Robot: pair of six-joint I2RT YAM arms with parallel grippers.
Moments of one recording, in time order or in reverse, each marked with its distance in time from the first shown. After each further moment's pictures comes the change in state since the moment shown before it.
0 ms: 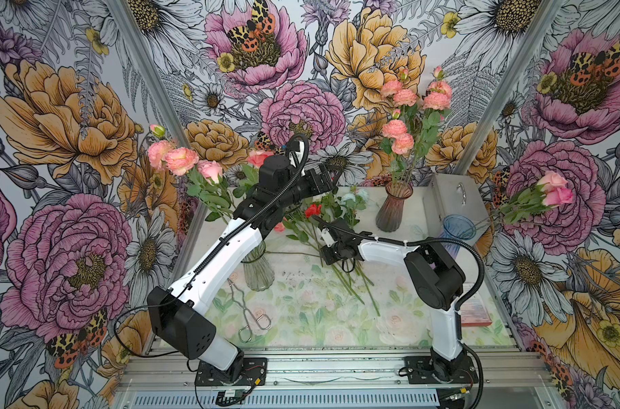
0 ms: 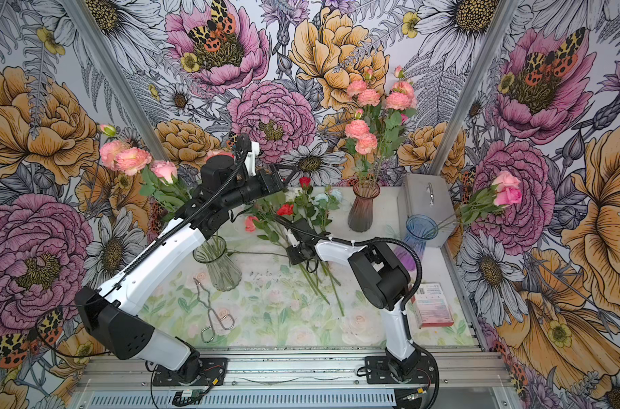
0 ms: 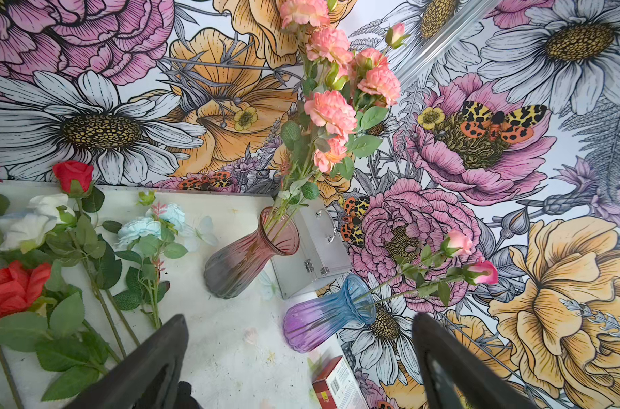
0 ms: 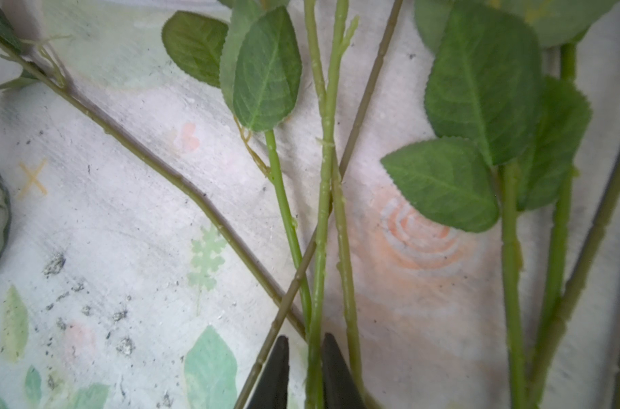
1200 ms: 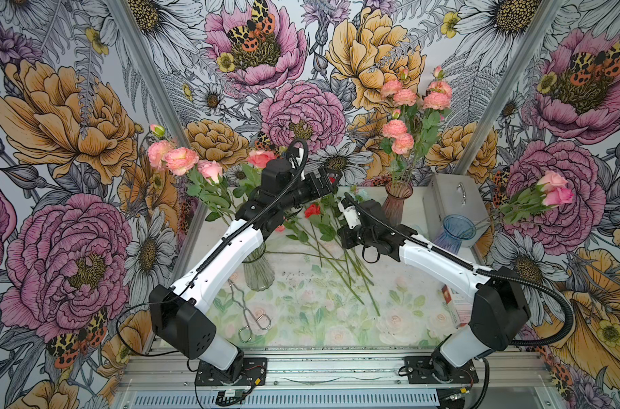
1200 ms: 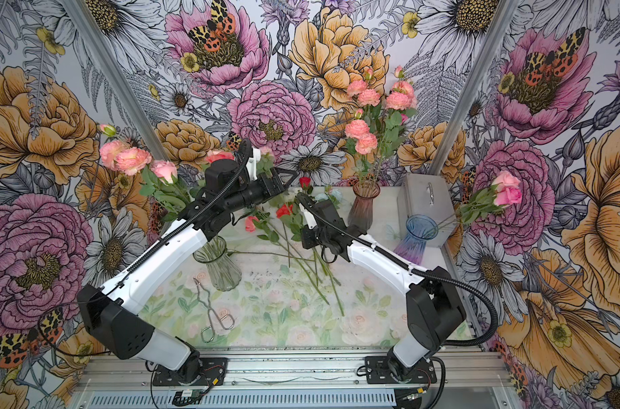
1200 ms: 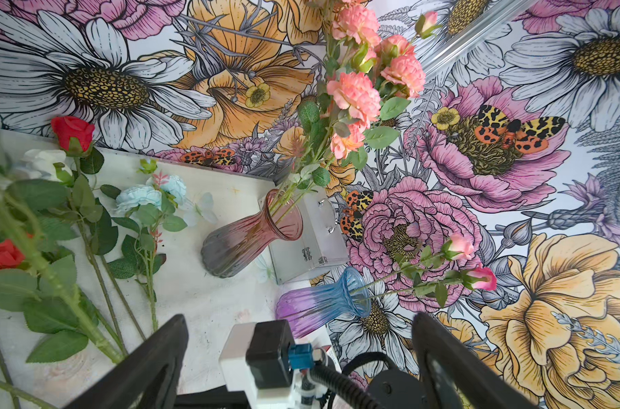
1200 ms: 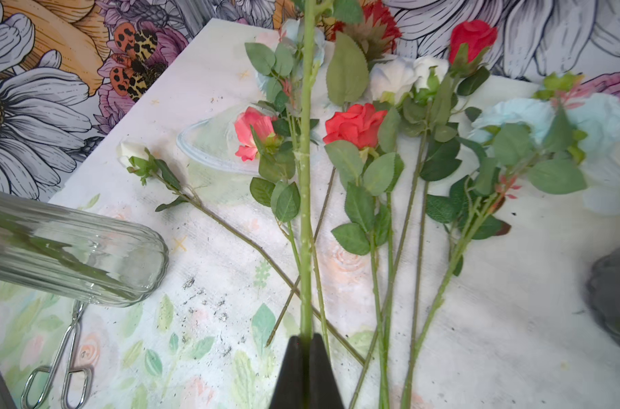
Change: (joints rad) left arm -0.004 0.001 -0.042 -0.007 0.015 -0.090; right arm -0.069 -0.464 -0.123 -0.050 0.019 0.014
